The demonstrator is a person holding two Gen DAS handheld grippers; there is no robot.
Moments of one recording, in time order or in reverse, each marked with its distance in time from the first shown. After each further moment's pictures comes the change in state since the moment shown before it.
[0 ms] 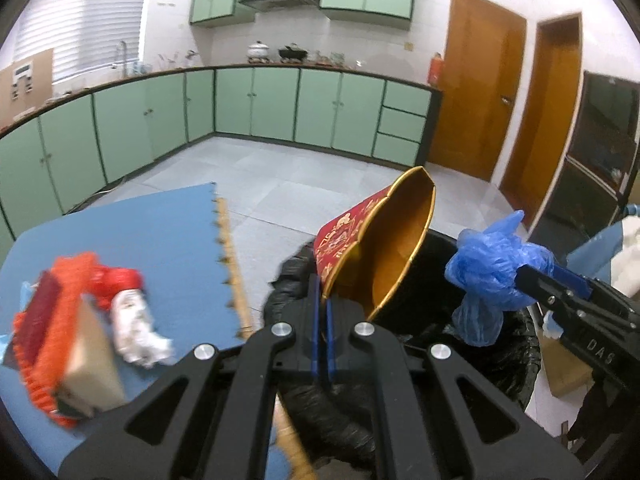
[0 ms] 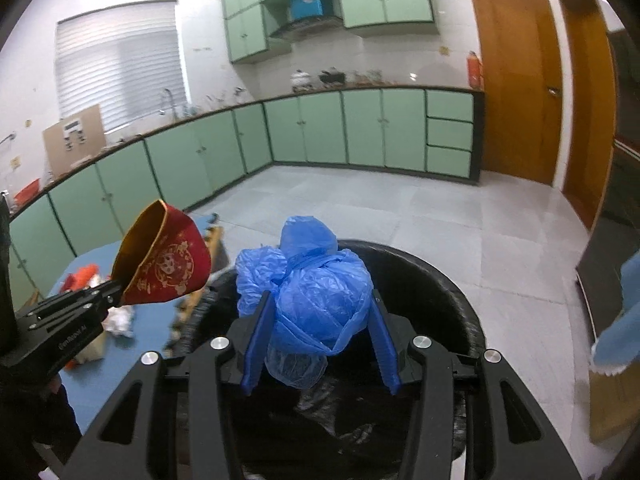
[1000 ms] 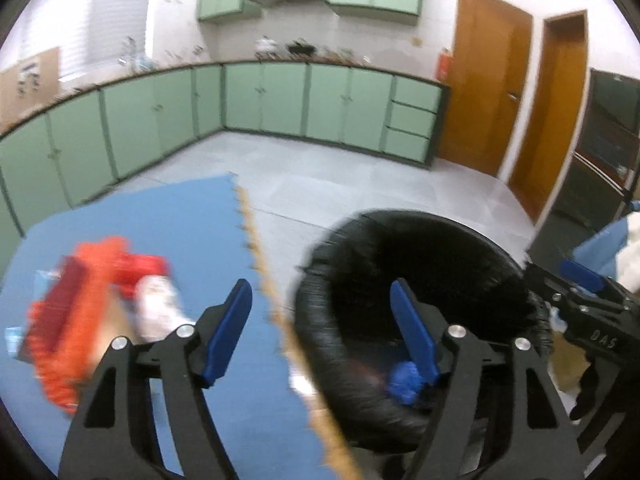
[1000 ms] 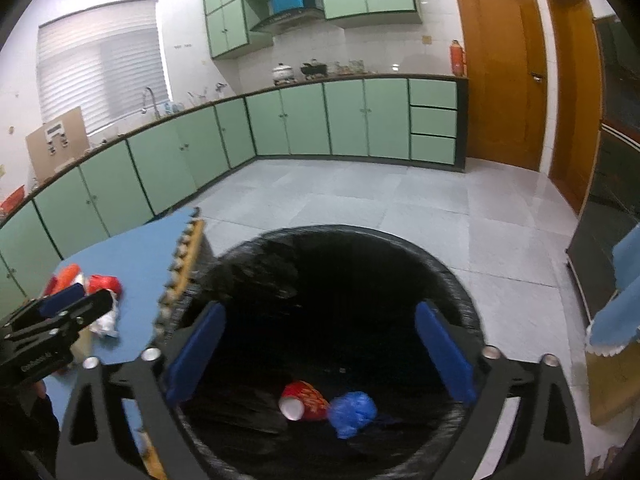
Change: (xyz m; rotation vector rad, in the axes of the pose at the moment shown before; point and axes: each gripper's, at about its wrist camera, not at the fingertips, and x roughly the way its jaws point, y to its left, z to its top) left arm -0.031 0.049 -0.013 -0.014 -0.014 0.072; right arm 0.003 0.007 -0.003 0.034 0.016 -0.026
